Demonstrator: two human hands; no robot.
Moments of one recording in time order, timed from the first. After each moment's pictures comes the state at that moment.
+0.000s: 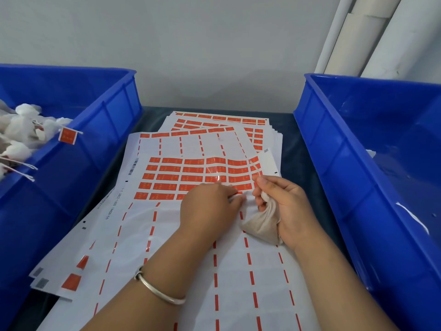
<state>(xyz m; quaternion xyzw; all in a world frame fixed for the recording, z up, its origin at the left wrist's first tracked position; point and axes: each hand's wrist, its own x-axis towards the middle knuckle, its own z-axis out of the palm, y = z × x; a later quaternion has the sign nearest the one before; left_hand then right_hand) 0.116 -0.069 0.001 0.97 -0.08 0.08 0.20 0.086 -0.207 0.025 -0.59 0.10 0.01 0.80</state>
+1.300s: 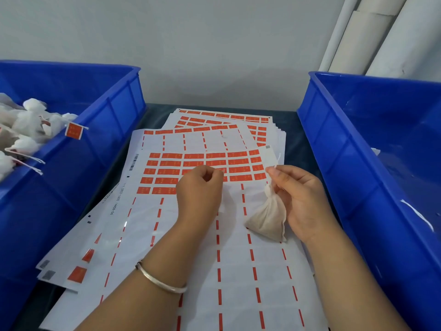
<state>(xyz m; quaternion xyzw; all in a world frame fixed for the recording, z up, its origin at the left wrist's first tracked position) 0.115 -0.066 0.019 0.84 0.15 0.12 0.52 0.080 -0.214 0.039 -0.61 0.06 -0.02 0.79</state>
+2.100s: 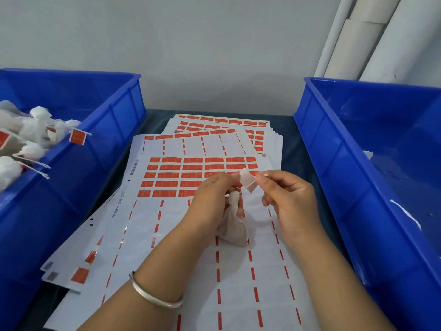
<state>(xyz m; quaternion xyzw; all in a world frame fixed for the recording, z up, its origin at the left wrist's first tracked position) 0.094 -0.075 0.047 0.70 0.12 -0.12 0.69 0.073 -0.199 0.034 -0.70 0.02 -0.14 0.70</state>
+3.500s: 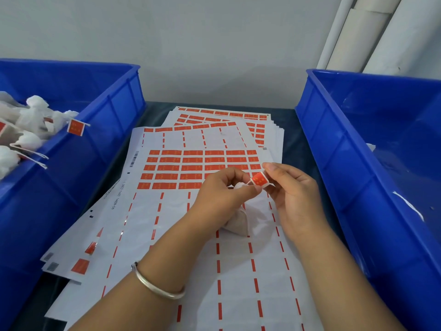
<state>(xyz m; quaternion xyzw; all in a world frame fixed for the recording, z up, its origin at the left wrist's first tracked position) 0.086 -0.078 0.040 0.77 0.00 -0.08 0.63 0.077 -0.202 0.031 -0.62 0.08 -0.10 0.77</state>
